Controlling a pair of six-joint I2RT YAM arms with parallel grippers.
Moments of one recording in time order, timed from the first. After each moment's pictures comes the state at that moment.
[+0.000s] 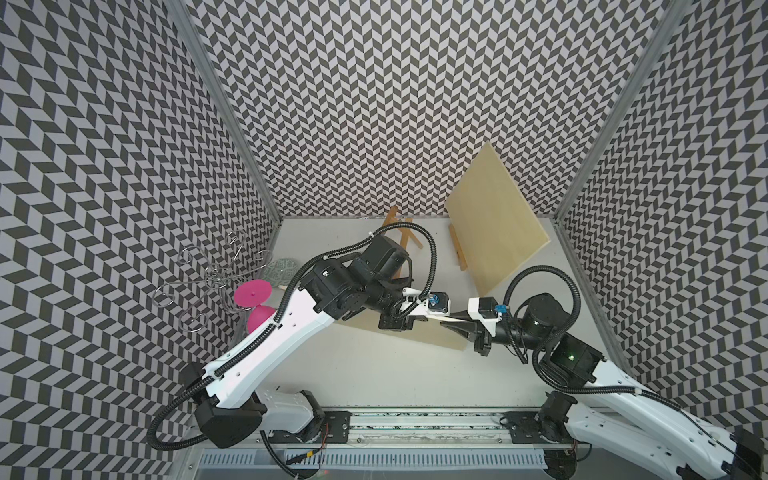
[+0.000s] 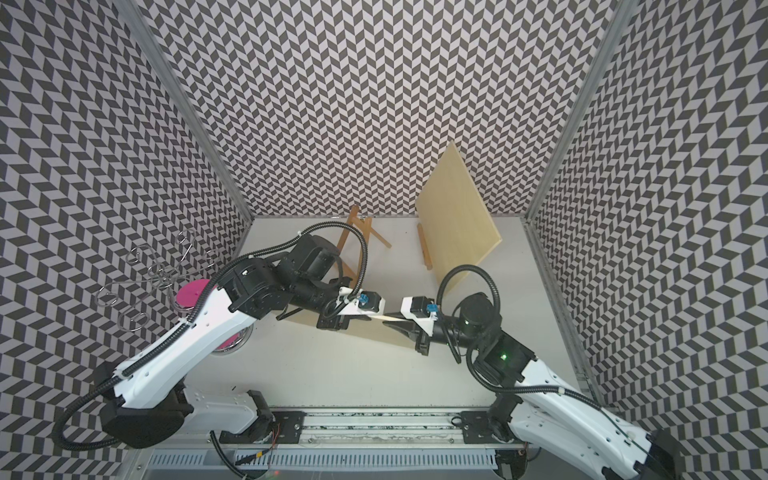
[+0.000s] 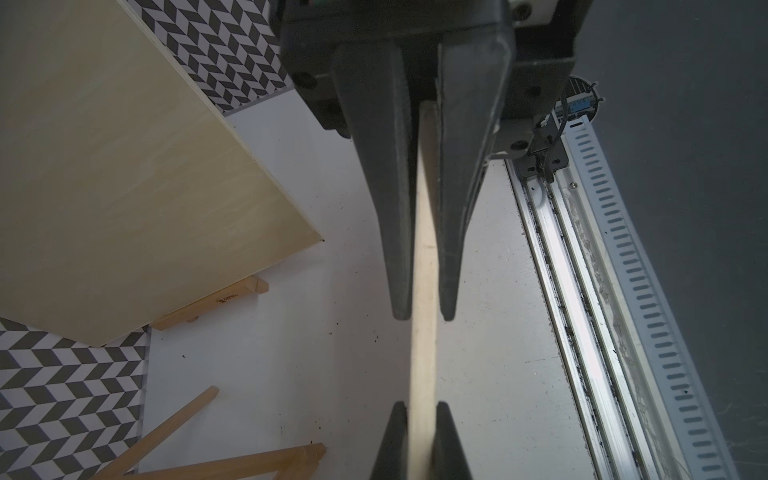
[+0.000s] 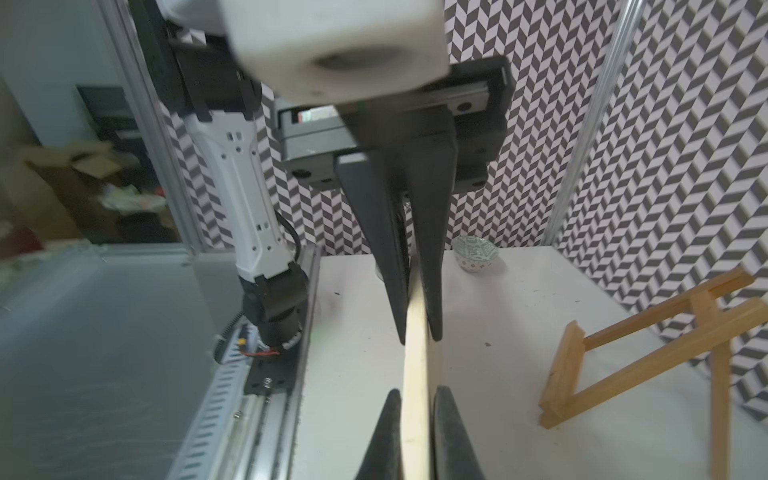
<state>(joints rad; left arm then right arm) -0.86 1.34 1.61 -1.17 0.40 0.85 0.79 0.78 0.64 0.07 -0.55 -0.16</state>
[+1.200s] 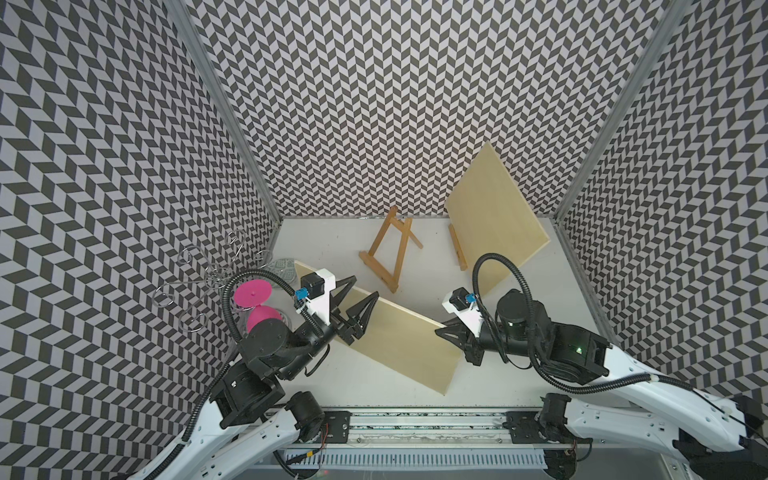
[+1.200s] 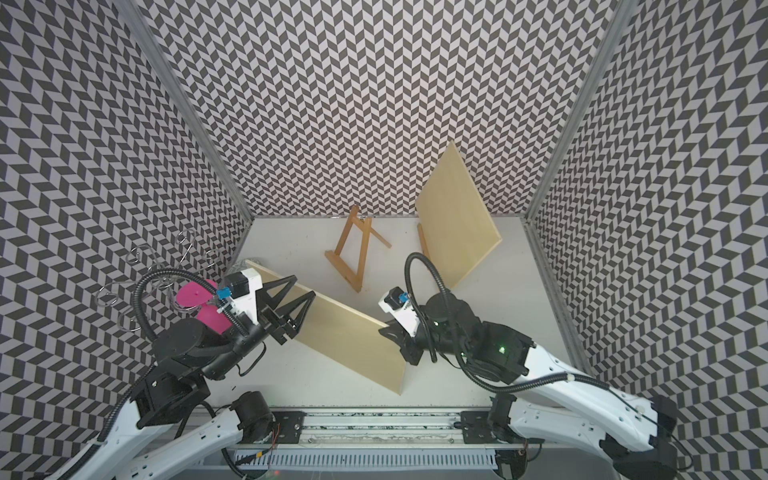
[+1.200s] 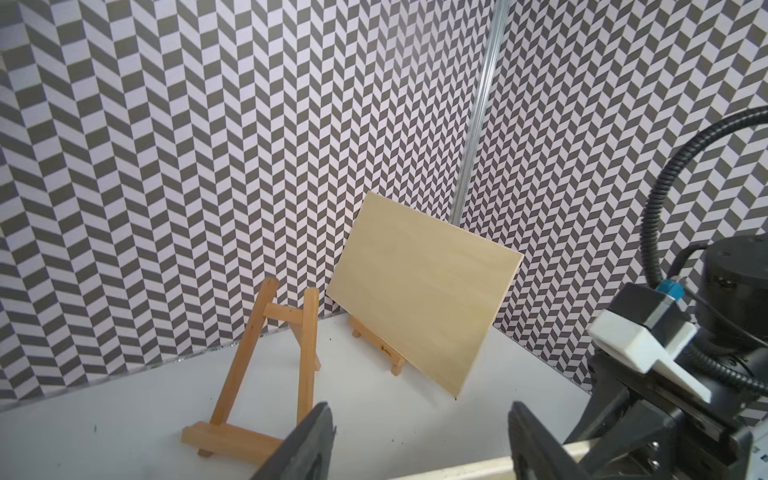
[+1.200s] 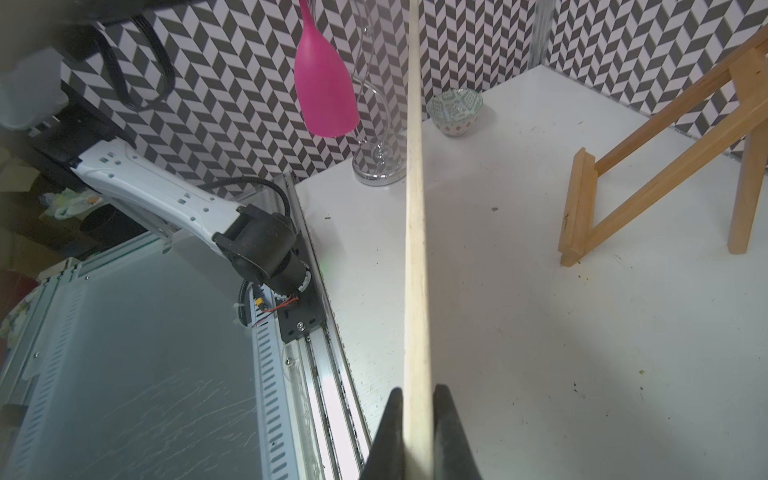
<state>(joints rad) -0.85 0.48 0.82 -0.28 -0.14 -0.19 1.06 0.94 0.99 -0.54 -0.13 0.09</state>
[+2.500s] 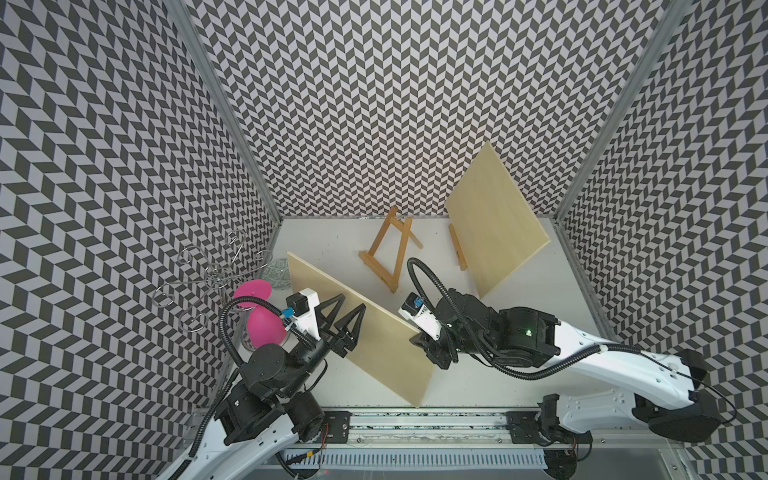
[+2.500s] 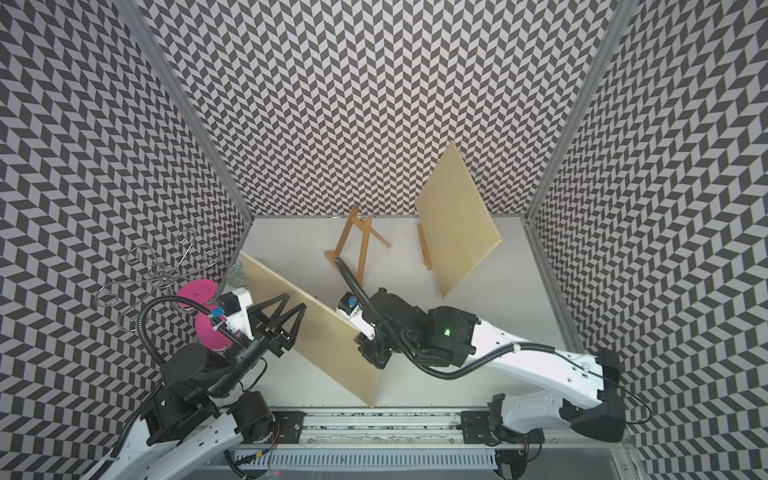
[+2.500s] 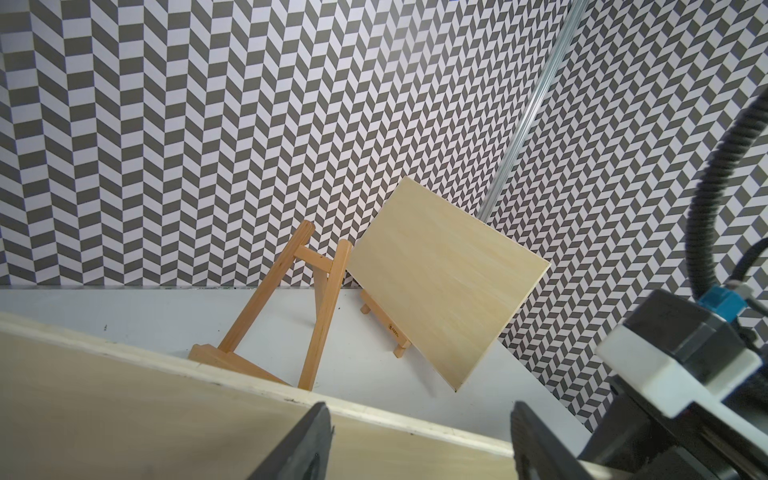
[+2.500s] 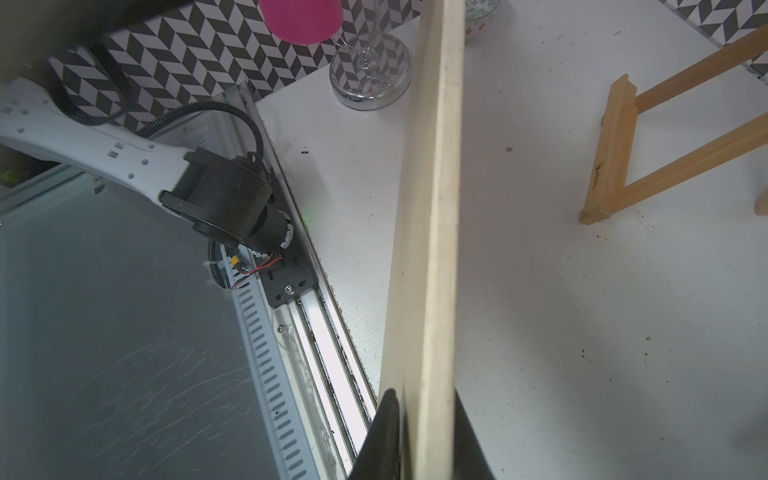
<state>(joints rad) -0.85 0.26 0.61 -0.26 -0.25 -0.36 1.23 1.29 1.34 -0.81 0.05 0.17</state>
